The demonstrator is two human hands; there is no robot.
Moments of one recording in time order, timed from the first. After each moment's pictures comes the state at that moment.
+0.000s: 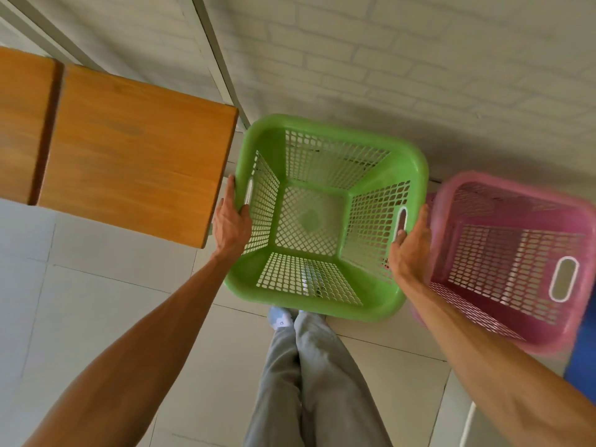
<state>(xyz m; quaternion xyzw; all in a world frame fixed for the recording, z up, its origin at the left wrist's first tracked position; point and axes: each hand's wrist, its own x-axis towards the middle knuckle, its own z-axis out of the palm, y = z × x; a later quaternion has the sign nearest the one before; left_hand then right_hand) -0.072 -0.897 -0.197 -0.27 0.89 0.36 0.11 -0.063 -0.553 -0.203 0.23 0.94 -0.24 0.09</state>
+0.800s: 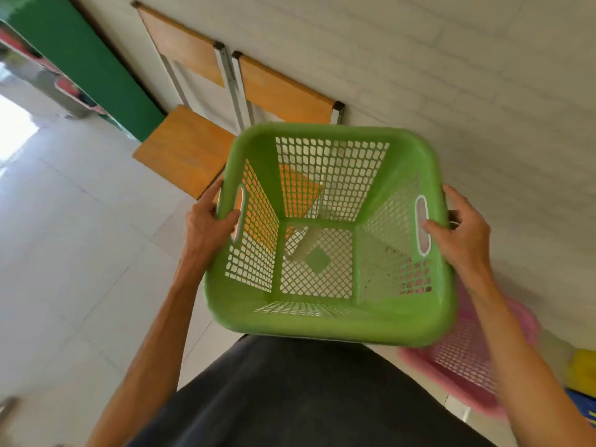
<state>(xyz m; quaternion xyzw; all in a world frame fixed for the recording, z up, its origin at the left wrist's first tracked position) 0.067 -1.001 0.248 -0.37 0.82 0.42 -0.10 -0.110 -0.608 0.245 -0.02 0.90 -0.43 0.11</state>
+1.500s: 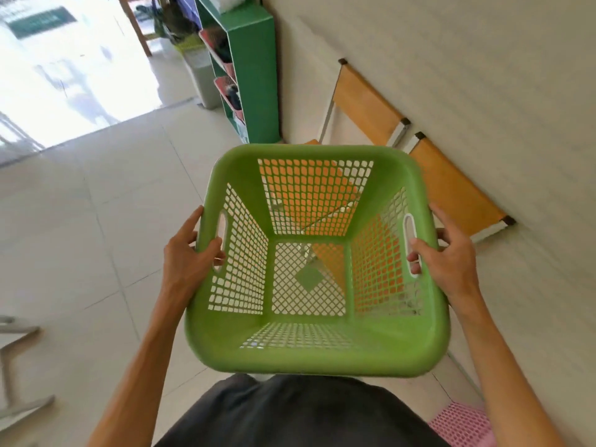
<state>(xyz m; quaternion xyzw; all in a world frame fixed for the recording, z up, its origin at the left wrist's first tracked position) 0.315 -1.264 0.277 -0.52 0.68 0.46 -0.25 -0.021 -0.995 0.294 -0.22 0.81 -0.50 0.19</state>
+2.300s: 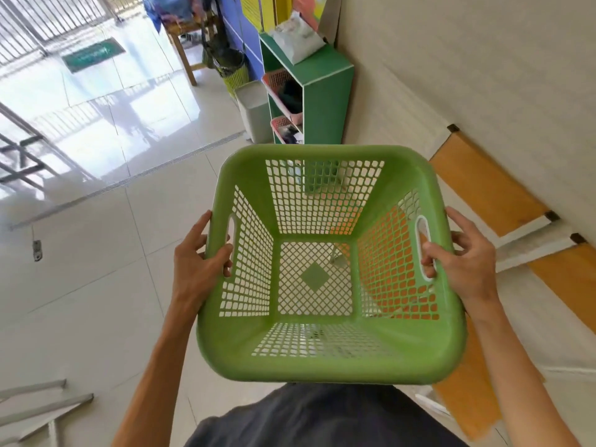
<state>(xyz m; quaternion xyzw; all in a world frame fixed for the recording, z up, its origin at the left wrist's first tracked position) 0.319 -1.672 0.287 -0.52 0.65 0.46 -0.30 -0.028 -1.422 0.281 -0.22 0.78 -0.55 0.21</state>
